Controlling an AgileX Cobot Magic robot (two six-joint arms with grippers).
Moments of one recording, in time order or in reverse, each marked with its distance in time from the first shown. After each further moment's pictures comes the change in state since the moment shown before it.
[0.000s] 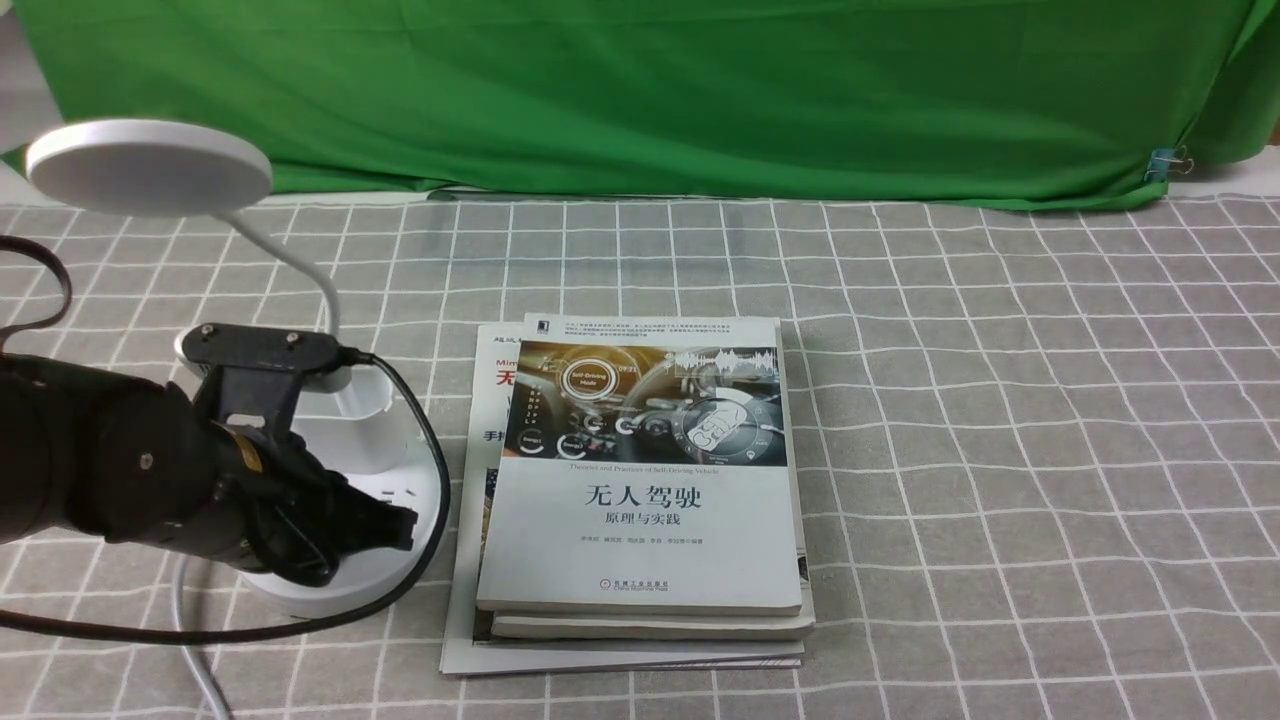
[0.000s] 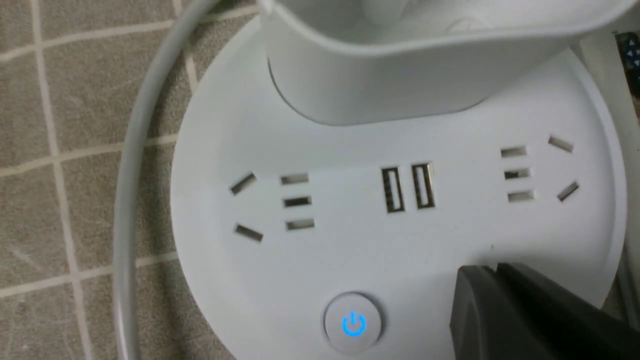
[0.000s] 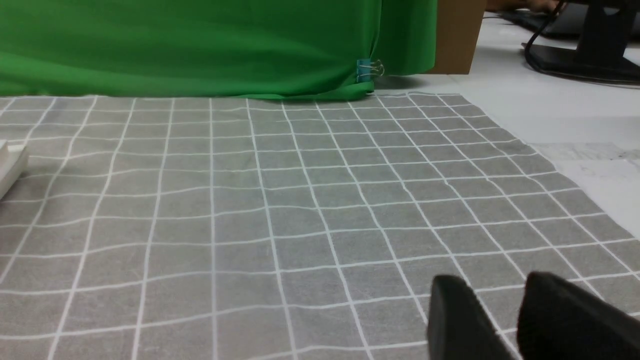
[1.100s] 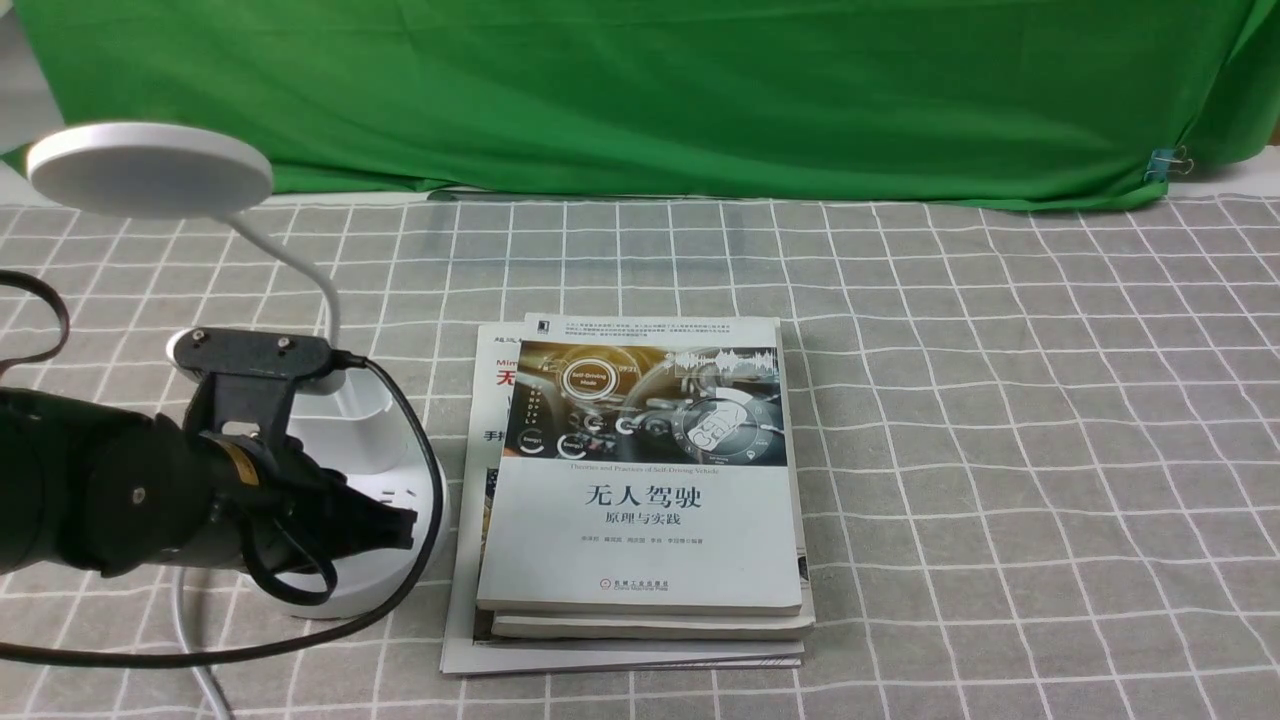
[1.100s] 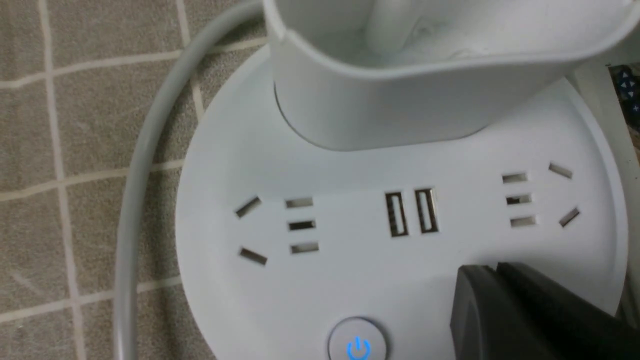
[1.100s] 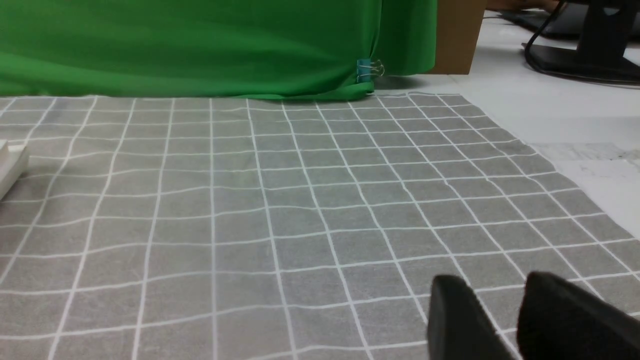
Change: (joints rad) right arm 0.000 0.000 0.000 0.000 0.000 0.000; left arm 0.000 -0.004 0.054 0.000 -0.116 -0.006
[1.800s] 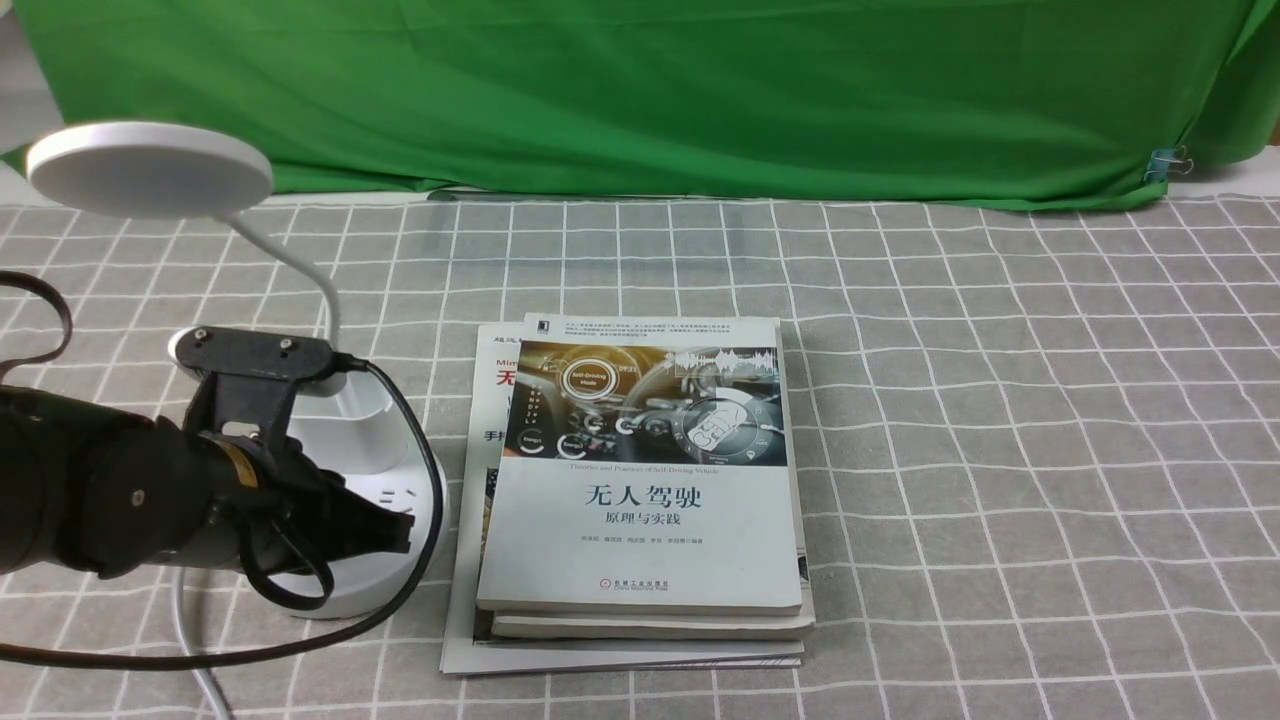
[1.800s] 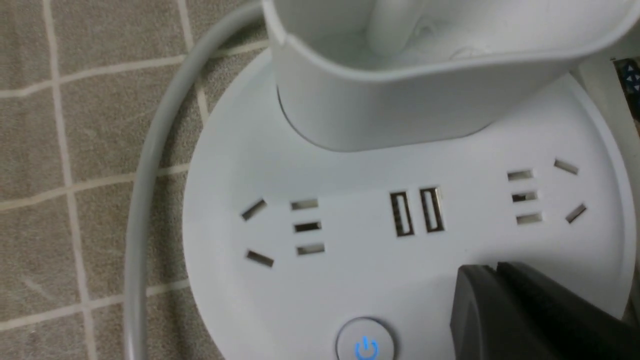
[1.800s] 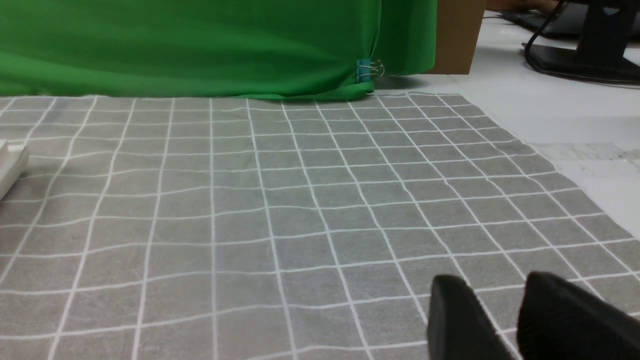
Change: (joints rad) right arm 0.000 0.000 0.000 0.000 0.000 0.000; left arm 0.000 0.000 0.000 0.026 0.006 0.000
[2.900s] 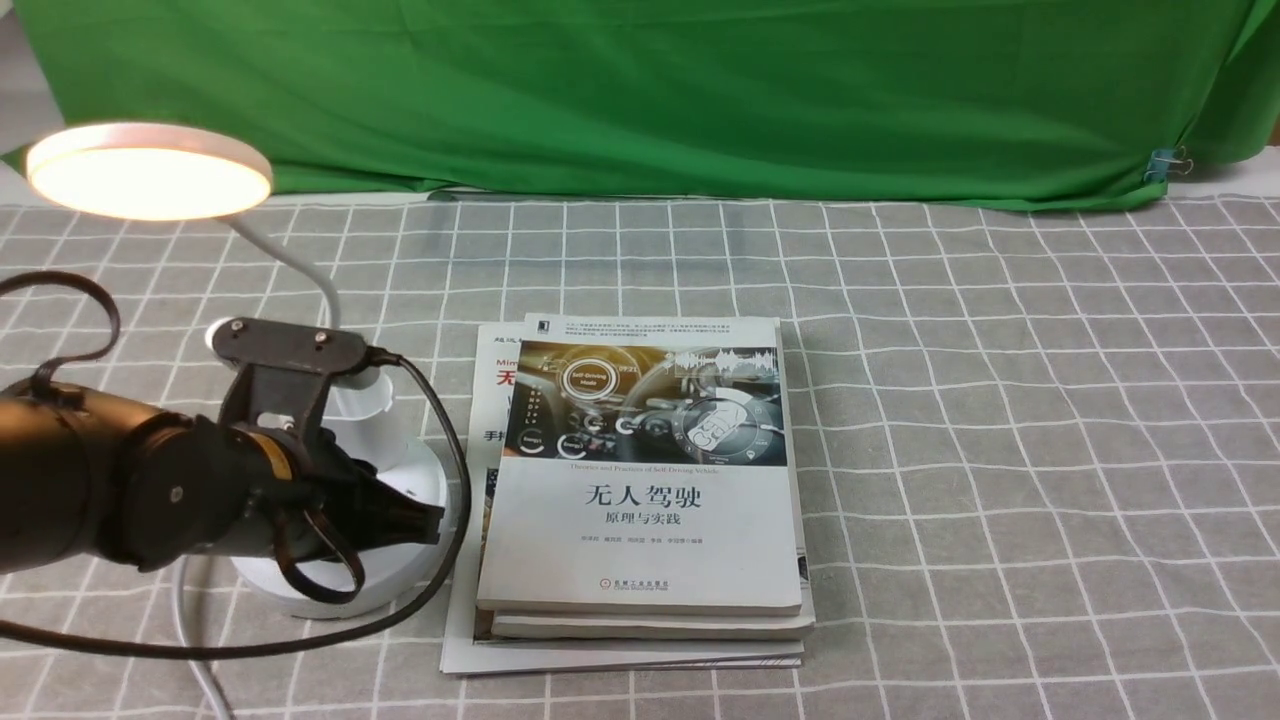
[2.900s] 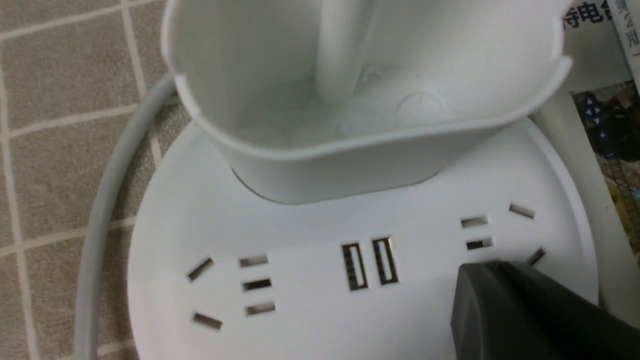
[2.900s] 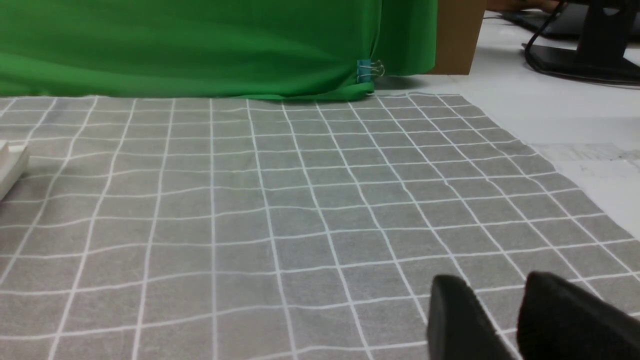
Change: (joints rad) right arm 0.000 0.000 0.000 0.000 0.000 0.000; left arm -0.035 0.051 -0.029 -0.004 -0.026 0.000
